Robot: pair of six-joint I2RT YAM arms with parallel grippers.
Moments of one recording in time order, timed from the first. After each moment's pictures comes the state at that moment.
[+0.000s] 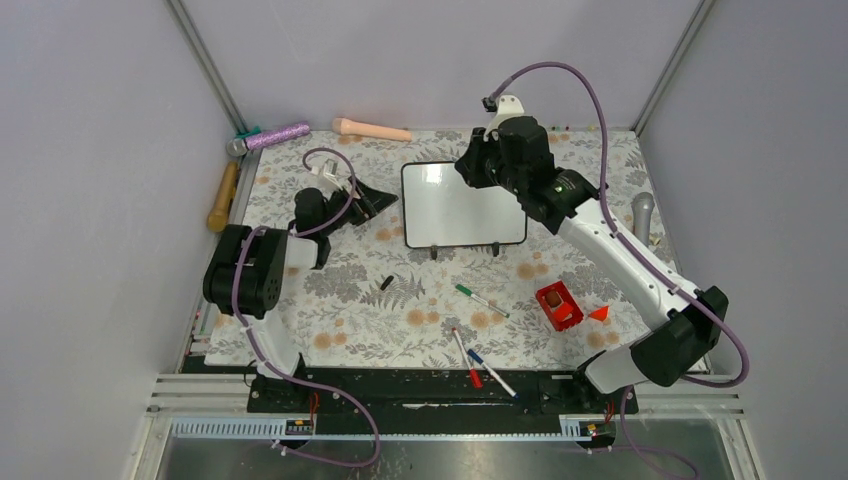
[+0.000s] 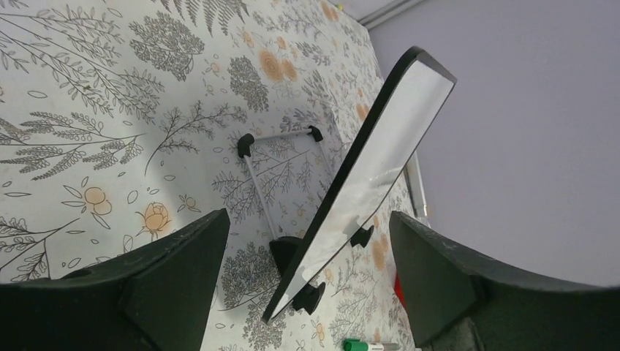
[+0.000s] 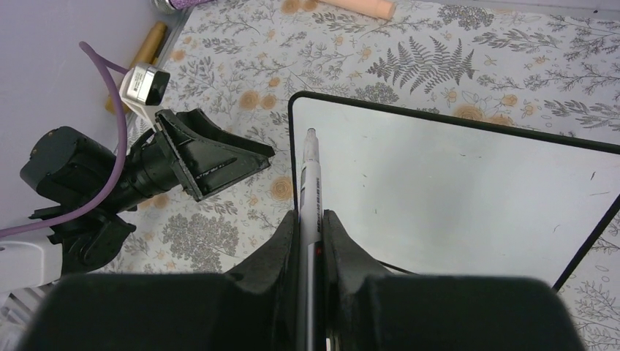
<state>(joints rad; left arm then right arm) -0.12 1.81 0.72 0.96 0.62 -0.90 0.61 1.46 1.50 -0.42 0.07 0.37</state>
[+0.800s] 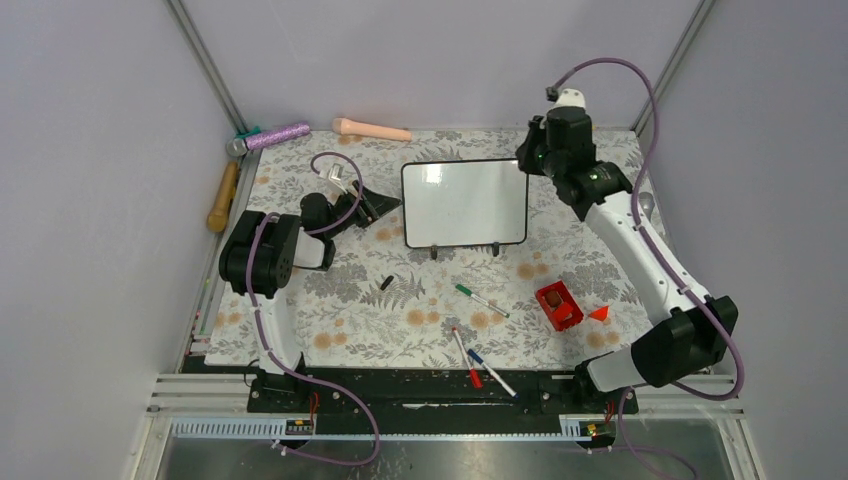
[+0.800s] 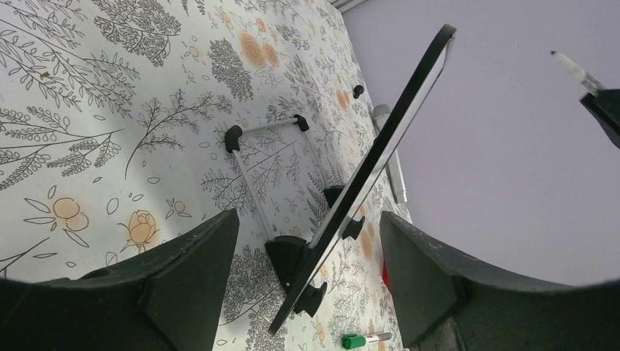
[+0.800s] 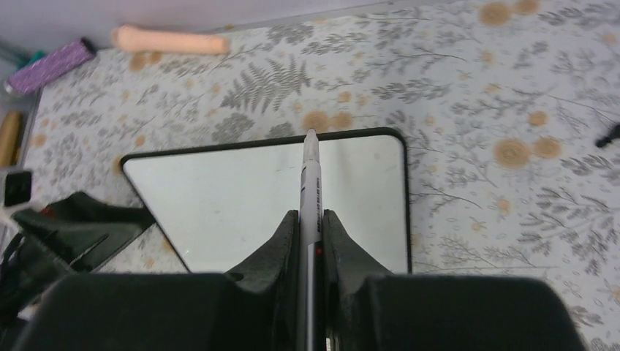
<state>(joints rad) -0.12 1.99 0.76 1.17 0.72 -0.98 0.39 1.44 1.45 -0.47 0.16 0.34</state>
